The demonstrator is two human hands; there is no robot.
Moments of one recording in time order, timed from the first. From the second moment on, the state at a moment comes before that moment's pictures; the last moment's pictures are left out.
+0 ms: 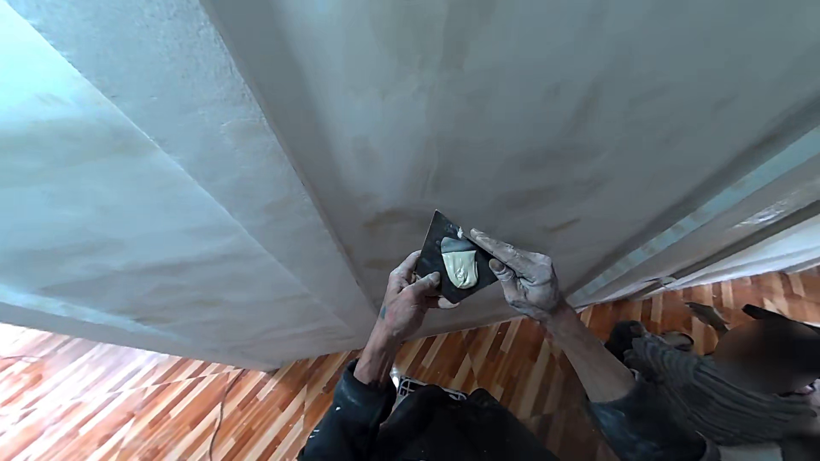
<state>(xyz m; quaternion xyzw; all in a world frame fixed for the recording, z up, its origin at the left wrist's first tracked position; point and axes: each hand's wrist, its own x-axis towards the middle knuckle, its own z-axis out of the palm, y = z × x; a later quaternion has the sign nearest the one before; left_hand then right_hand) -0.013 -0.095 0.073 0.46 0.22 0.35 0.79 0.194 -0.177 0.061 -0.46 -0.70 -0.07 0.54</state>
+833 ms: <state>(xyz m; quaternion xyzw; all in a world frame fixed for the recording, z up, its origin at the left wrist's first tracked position) 0.003 -0.087 0.029 0.71 0.19 0.55 0.40 0.132 -0.182 0.102 -0.47 -0.03 0.46 0.76</state>
